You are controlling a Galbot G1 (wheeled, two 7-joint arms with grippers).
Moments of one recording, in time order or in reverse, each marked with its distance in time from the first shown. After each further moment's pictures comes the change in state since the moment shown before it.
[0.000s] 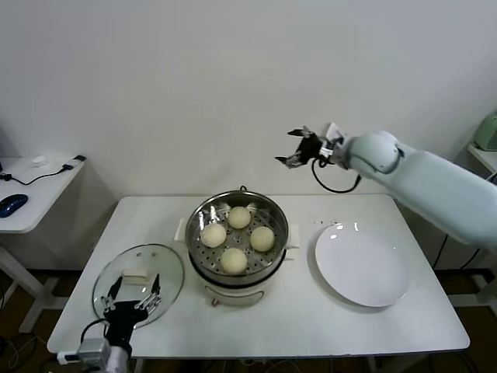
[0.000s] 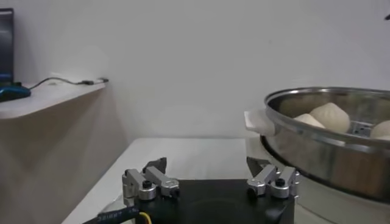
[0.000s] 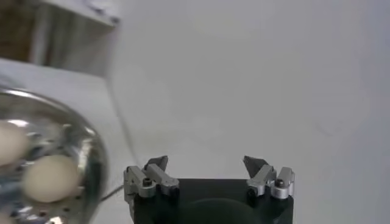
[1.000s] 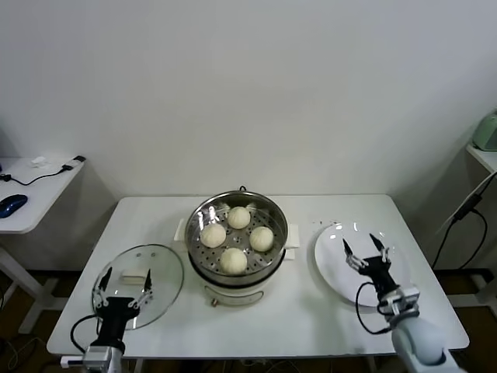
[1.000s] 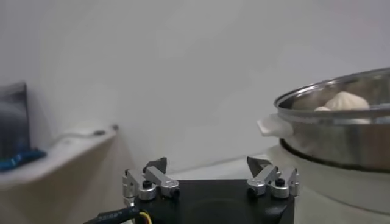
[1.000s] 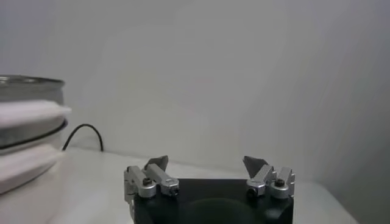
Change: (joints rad) left arm -0.021 0.069 -0.014 0.135 0.244 -0.269 -0.054; right arm -1.419 0.369 1.175 0.177 -0.301 0.412 0.171
